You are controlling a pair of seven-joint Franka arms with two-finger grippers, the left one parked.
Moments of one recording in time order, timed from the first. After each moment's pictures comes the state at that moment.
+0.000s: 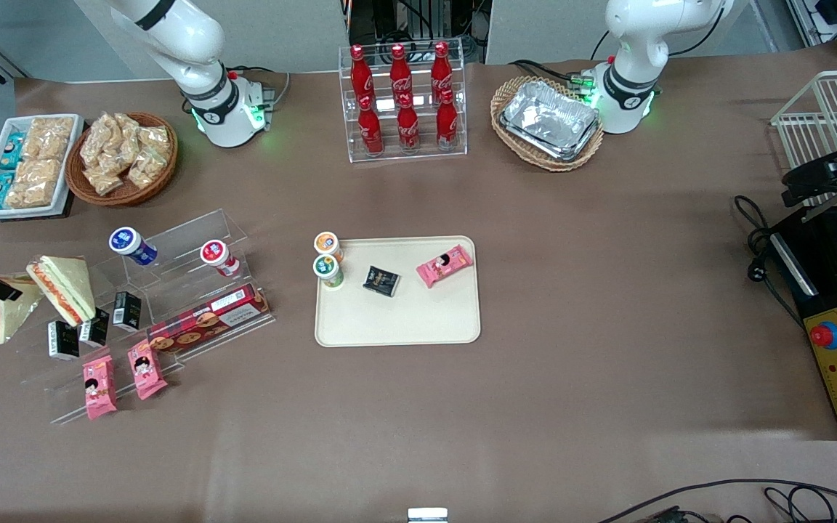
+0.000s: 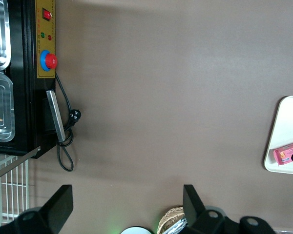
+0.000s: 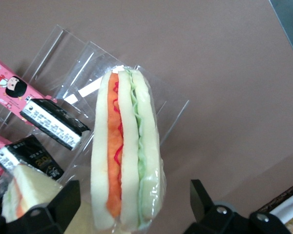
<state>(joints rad) -0.50 0.19 0.00 -1.96 -0.08 2.22 0.11</state>
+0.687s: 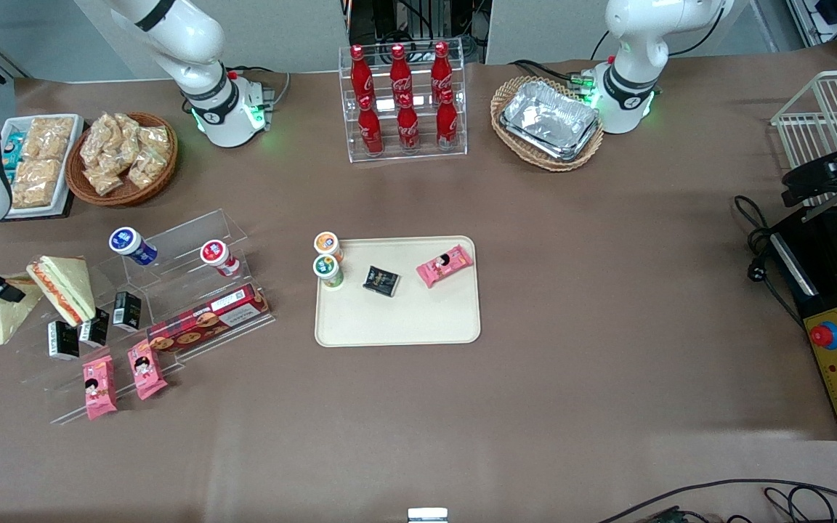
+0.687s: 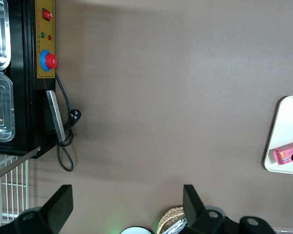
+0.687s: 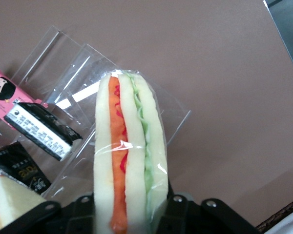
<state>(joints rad) -0.50 0.21 0.00 -2.00 -0.13 2.31 0.10</state>
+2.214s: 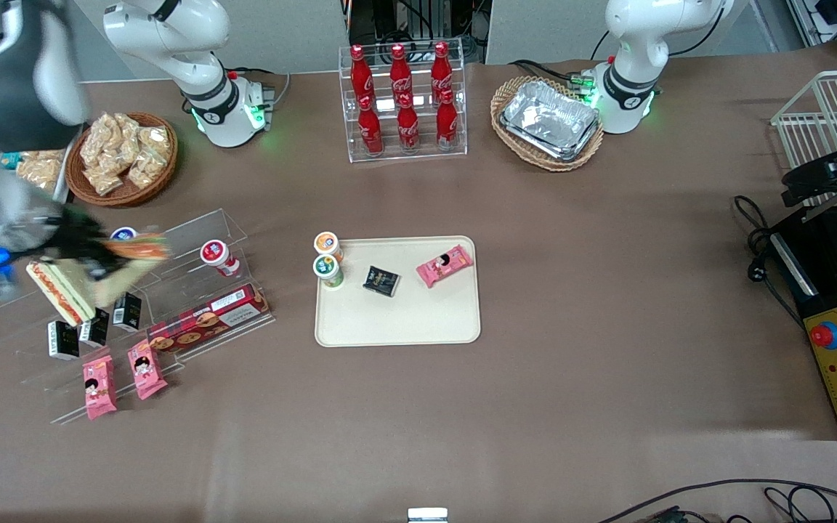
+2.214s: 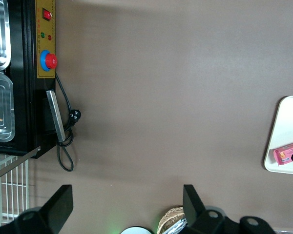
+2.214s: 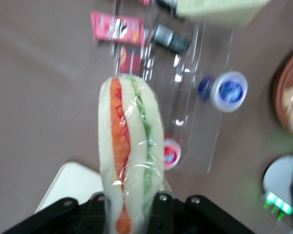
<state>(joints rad) 0.06 0.08 0.04 -1.64 0.03 1.60 1.13</state>
